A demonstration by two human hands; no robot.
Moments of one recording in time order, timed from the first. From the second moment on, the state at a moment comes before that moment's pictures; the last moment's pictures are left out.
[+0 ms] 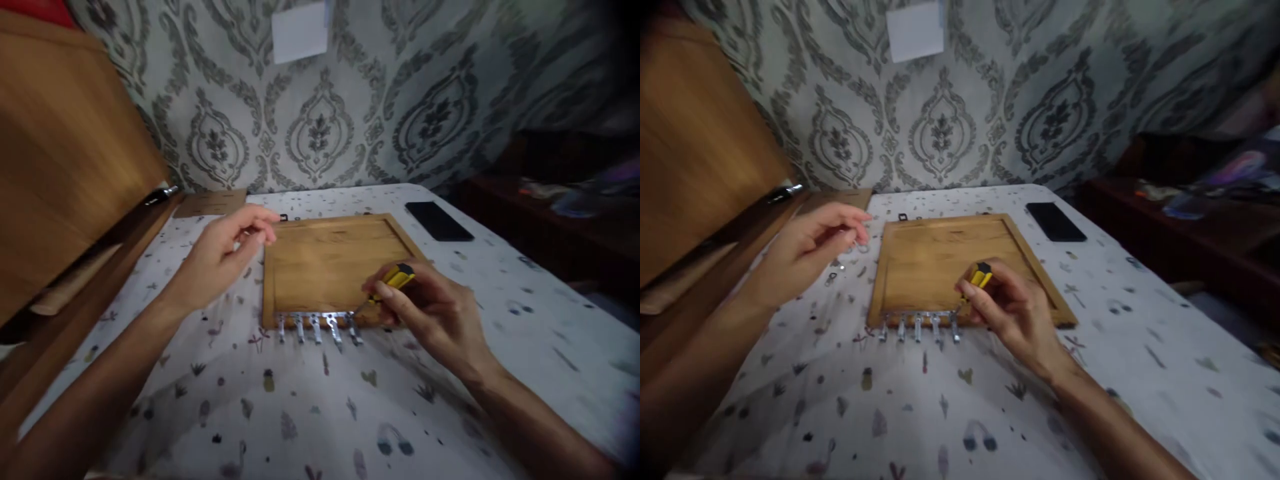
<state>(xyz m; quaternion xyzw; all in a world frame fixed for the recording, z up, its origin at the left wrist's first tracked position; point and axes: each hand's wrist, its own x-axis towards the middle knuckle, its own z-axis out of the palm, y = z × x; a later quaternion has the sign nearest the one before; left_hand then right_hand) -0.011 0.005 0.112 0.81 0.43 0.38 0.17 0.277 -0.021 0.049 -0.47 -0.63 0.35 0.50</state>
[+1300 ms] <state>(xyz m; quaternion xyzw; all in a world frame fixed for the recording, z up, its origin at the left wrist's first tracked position) -0.065 0.031 0.013 0.78 0.61 0.08 0.07 0.282 -0.020 0.041 -0.42 -0.66 0.36 0.52</state>
